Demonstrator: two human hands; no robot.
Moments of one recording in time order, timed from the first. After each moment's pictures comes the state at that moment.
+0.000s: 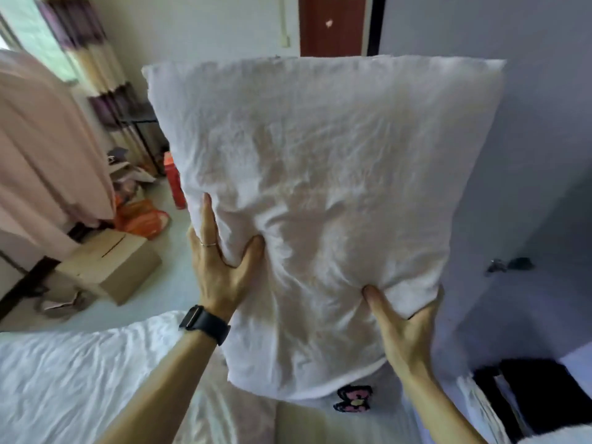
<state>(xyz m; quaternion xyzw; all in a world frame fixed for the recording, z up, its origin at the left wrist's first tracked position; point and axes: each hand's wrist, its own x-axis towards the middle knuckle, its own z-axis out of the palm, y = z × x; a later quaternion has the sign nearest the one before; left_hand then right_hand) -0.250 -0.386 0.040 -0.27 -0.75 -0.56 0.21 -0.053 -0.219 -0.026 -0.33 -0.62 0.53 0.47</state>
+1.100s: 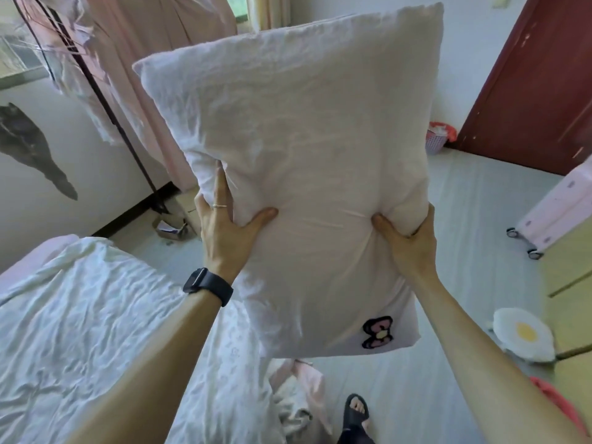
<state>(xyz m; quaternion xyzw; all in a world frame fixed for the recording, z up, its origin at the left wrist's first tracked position) -0.613 -0.483 0.005 0.00 -0.82 -0.51 0.26 -0.572 -0.201 -0.022 -0.17 -0.75 0.60 0.20</state>
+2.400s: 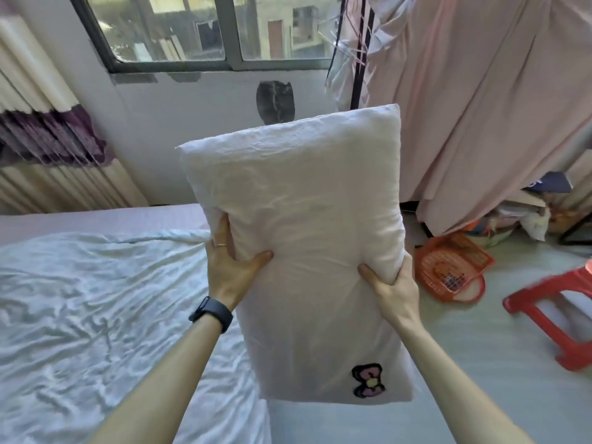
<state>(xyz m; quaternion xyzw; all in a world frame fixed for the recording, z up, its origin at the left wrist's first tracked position) -1.016 -0.760 -0.073 0.43 -0.70 -0.42 0.39 -1.216 -0.548 -0.085 0.19 -0.77 0.58 -0.17</state>
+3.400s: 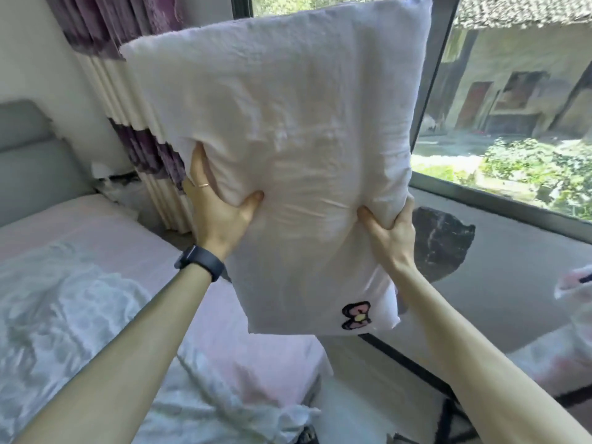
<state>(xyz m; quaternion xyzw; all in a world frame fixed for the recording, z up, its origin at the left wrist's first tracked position) -1.203 -1.390 0.046 0.51 -0.56 -0.12 0.64 -1.478 -1.369 0.011 0.49 -0.59 0.59 -0.26</state>
